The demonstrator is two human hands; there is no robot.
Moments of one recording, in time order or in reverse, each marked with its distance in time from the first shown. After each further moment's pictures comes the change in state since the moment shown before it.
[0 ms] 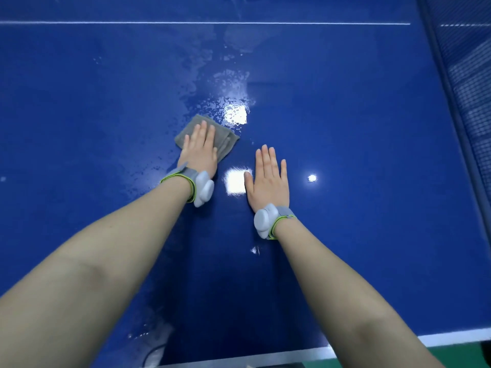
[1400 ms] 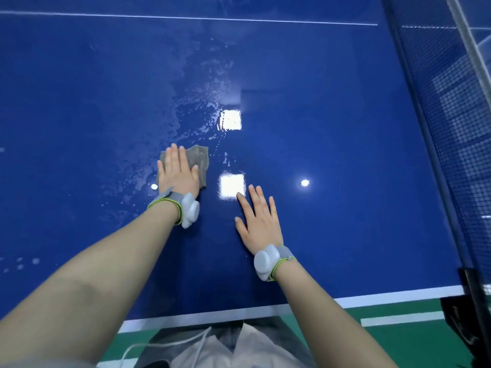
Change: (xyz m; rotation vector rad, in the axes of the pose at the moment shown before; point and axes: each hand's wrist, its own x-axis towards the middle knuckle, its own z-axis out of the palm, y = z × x) left_hand -0.104 0.007 0.046 -0.040 0.054 -0.225; right_hand -0.140 0.035 0.040 0.089 0.150 -0.161
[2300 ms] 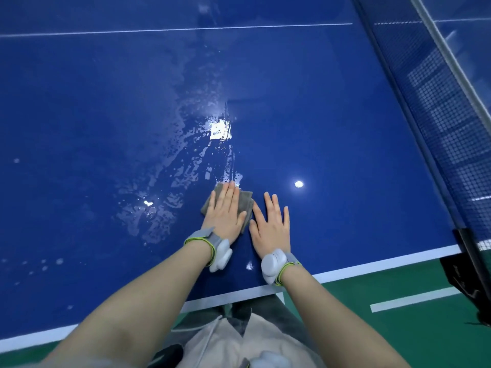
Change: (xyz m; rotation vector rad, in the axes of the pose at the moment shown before) left_hand -0.099 0.013 0.040 0.104 -0.066 0.509; right_hand -0.053 -0.027 0.012 -0.116 0.105 0.227
